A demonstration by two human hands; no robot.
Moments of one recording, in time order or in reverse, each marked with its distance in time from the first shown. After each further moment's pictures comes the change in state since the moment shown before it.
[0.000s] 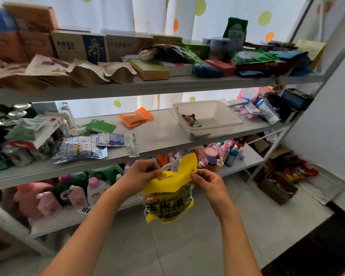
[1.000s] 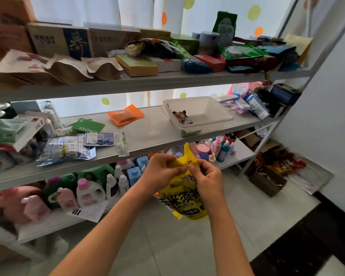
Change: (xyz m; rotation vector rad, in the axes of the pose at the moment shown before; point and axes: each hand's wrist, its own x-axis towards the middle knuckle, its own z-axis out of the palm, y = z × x) left_hand 0.029 0.041 0.065 -0.205 0.056 0.197; right_hand -0.010 -0.023 0.008 -0.036 0.237 -0.148
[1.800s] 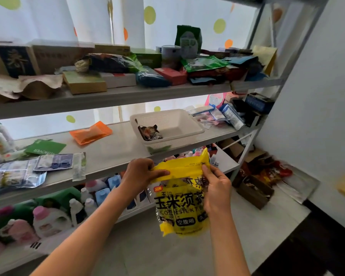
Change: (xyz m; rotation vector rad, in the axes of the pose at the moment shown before) left_hand 0.116 -0.005 0.094 0.463 0.071 0.027; right_hand 0.104 0.011 -0.152 0.507 0.263 0.136
